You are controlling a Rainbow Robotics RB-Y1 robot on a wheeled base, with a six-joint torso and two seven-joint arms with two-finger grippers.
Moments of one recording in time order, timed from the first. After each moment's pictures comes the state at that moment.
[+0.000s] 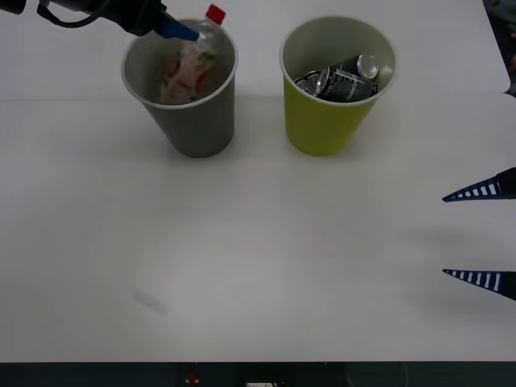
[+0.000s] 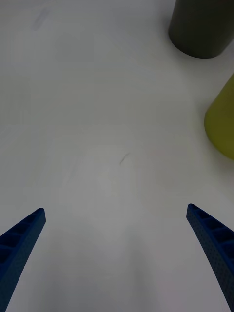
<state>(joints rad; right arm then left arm) 0.26 -1.13 -0.26 -2.01 1.31 -1.13 -0.09 -1.26 0.99 -0.70 -1.31 -1.63 -1.01 1.19</state>
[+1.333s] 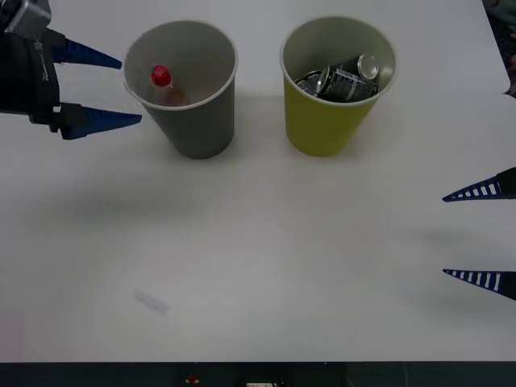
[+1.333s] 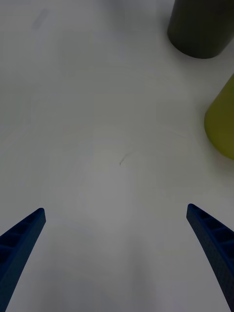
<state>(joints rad) 0.26 -1.13 -0.26 -2.01 1.31 -1.13 -0.09 -0.47 1.17 -0.08 -1.67 -1.18 -1.09 0.53</state>
